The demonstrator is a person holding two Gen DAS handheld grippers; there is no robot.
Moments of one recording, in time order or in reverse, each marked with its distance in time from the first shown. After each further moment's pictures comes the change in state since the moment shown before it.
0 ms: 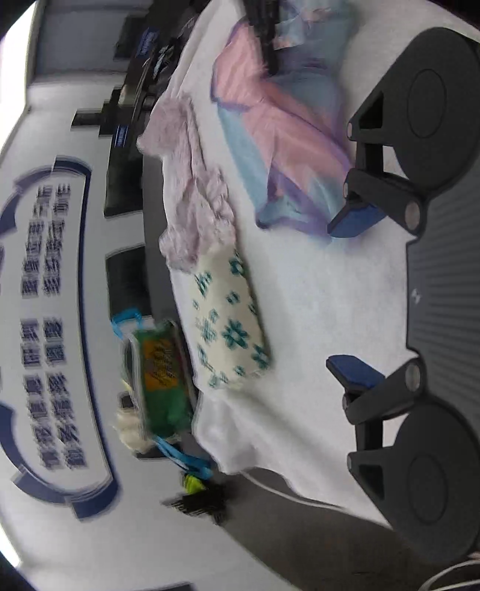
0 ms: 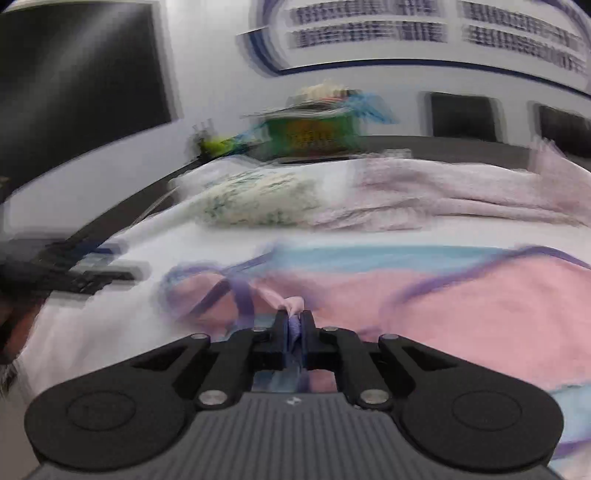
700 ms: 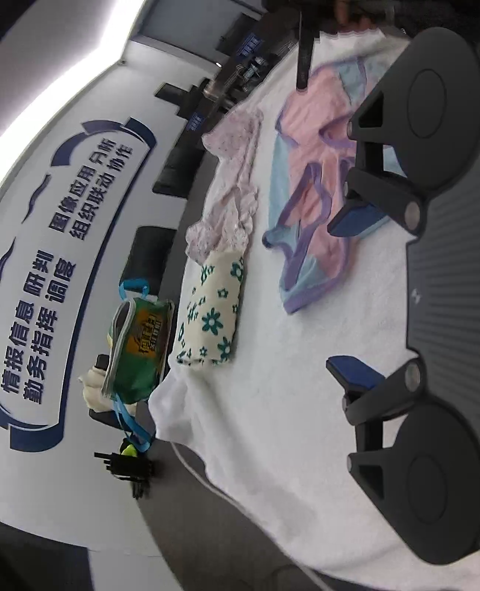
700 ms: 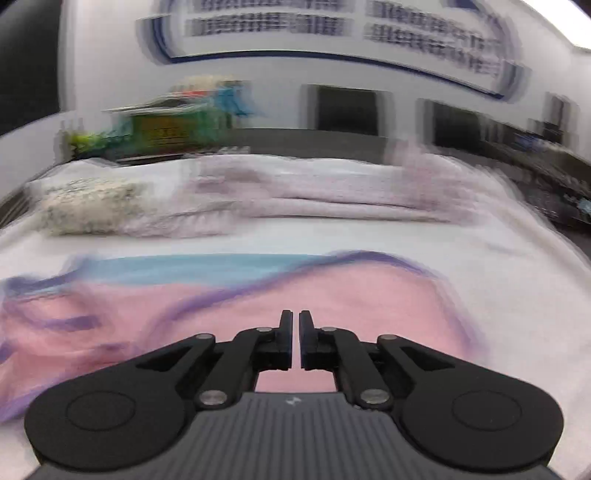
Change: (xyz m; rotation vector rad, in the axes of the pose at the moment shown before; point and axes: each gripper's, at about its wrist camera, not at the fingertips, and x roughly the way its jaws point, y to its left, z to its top) left arm -0.047 0.028 -0.036 -0.416 -0.003 -0.055; right arm -0.011 -0.077 0.021 0.012 0.021 -0.396
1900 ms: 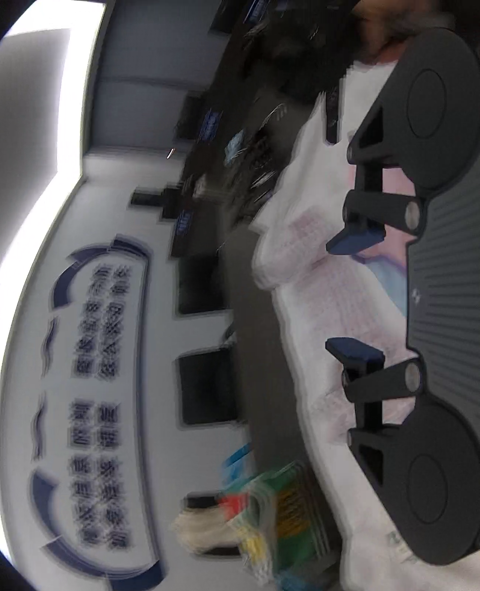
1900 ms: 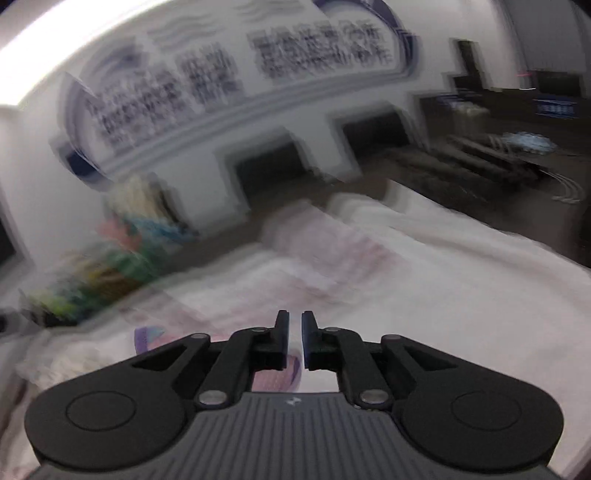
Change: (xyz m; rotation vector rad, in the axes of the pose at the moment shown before) left arm 0.082 -0.234 0.138 0.351 -0.043 -0.283; right arm -0.026 -0.163 0.063 0.398 -0.107 -0.018
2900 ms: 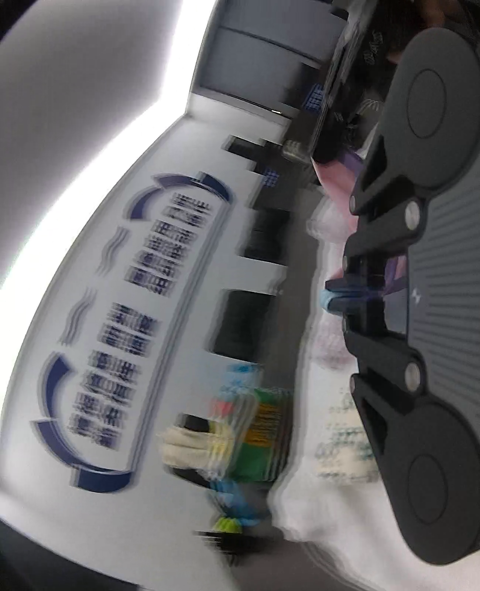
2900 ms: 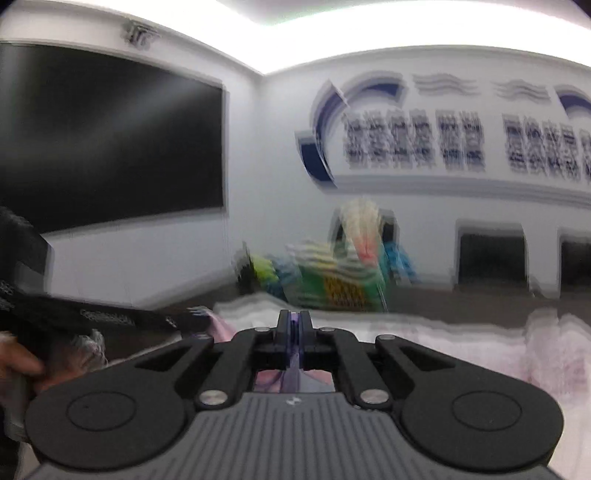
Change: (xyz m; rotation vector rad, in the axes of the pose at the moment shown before) left arm -0.181 0.071 -0.030 -0.297 -0.348 0.146; right arm -0.129 0.219 -0.042 -0.526 -0.244 0.705
